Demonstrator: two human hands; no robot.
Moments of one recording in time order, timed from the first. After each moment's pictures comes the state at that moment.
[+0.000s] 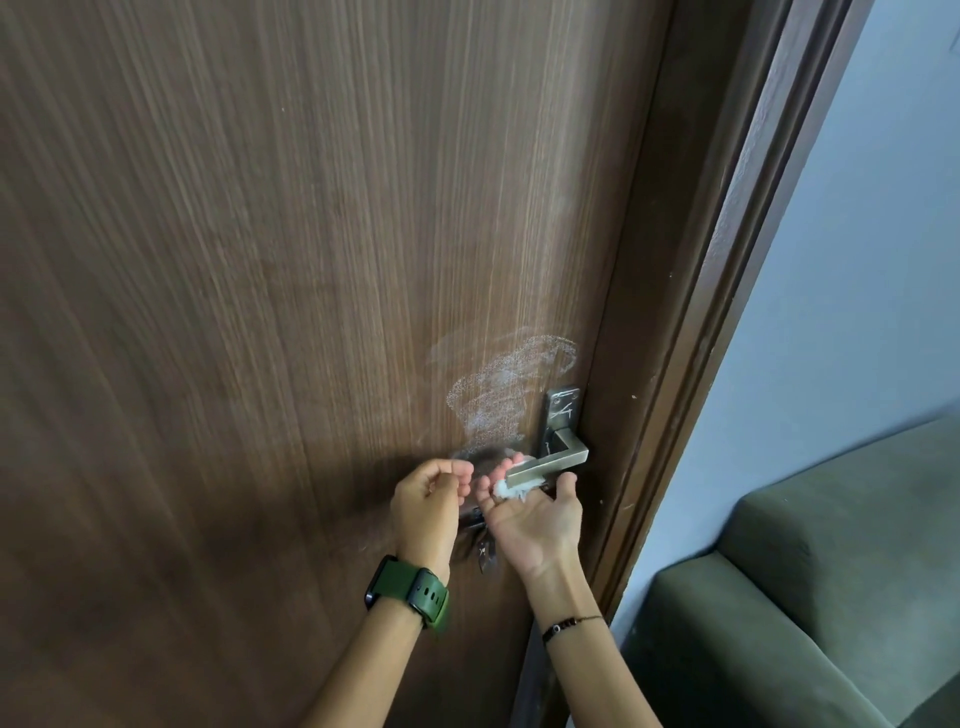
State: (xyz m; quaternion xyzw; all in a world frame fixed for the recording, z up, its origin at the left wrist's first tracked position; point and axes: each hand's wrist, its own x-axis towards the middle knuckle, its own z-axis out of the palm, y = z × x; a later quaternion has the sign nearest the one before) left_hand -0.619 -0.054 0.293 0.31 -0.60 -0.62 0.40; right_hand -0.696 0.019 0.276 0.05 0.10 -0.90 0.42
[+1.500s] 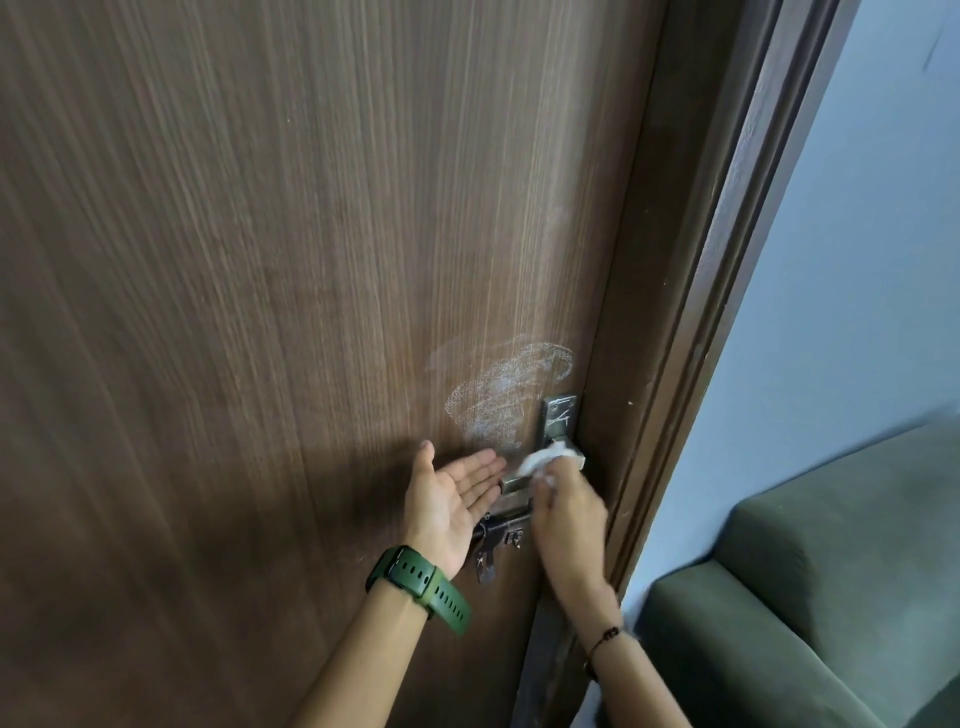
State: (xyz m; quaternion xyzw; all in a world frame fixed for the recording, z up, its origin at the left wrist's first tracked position) left_hand -0.630 -0.061 0.306 0.20 -0.39 -0.88 0.18; right_hand -0.705 0.043 0.268 -0.29 0.82 -0.42 -0.24
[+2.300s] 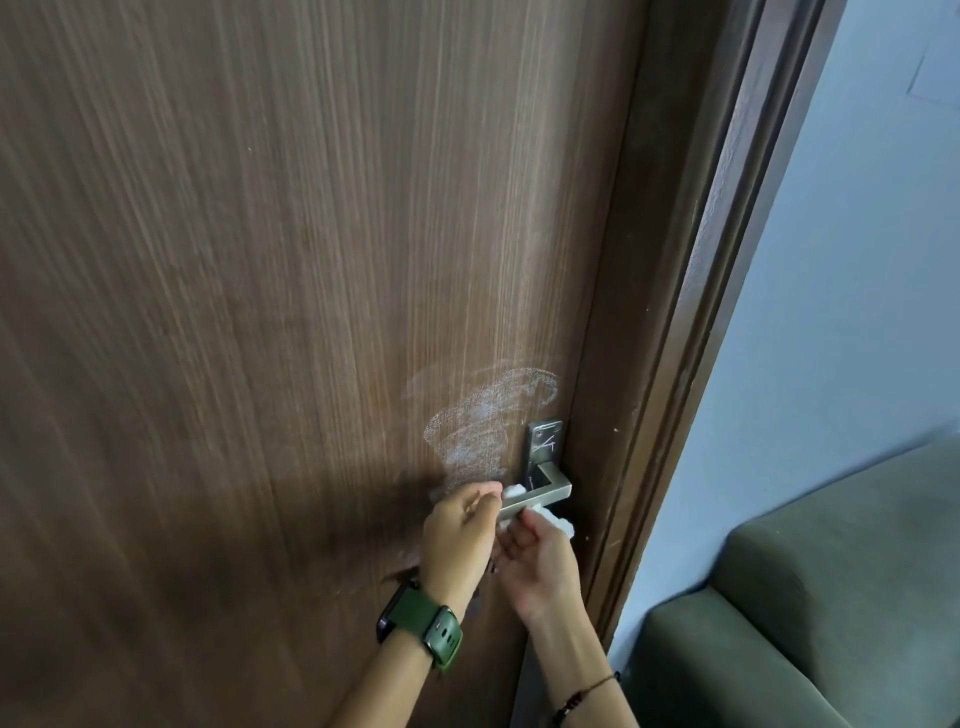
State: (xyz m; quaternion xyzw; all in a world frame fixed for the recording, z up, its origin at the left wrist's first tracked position) left_hand -0.644 -0.027 0.309 0.26 -0.69 -0.61 0.30; right_hand -0.709 0.028 0.274 0.11 0.36 -0.88 0.31
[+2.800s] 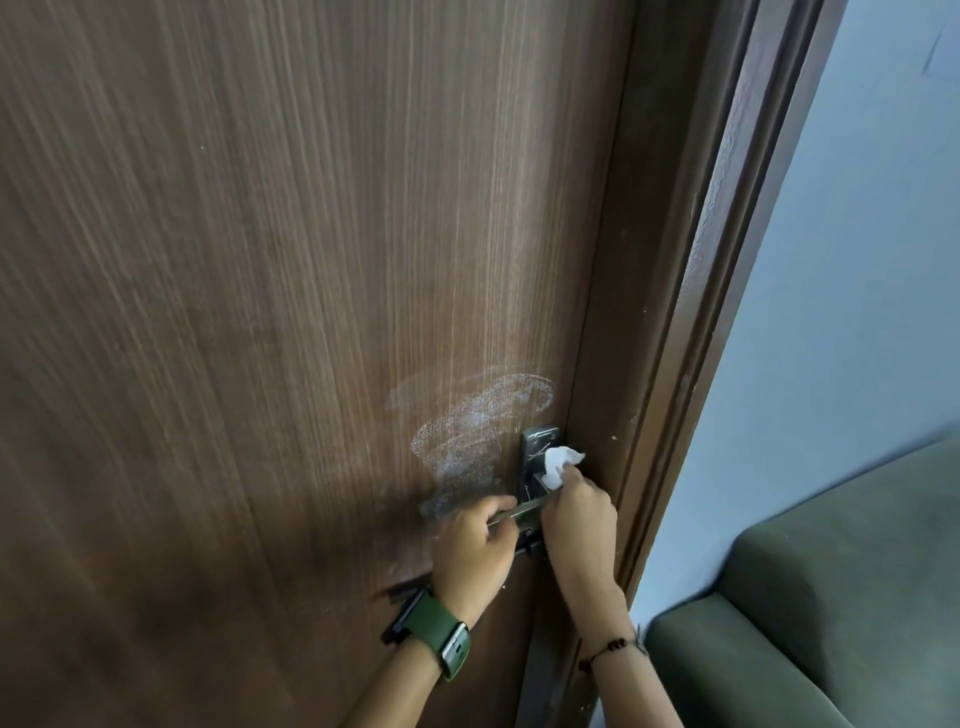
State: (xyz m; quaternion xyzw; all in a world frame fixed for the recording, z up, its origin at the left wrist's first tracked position) left_hand -0.659 -0.023 0.307 0.22 -0.83 -0.44 0.25; right_hand -0.754 0.045 0.295 -0.23 0.89 -0.37 -0.17
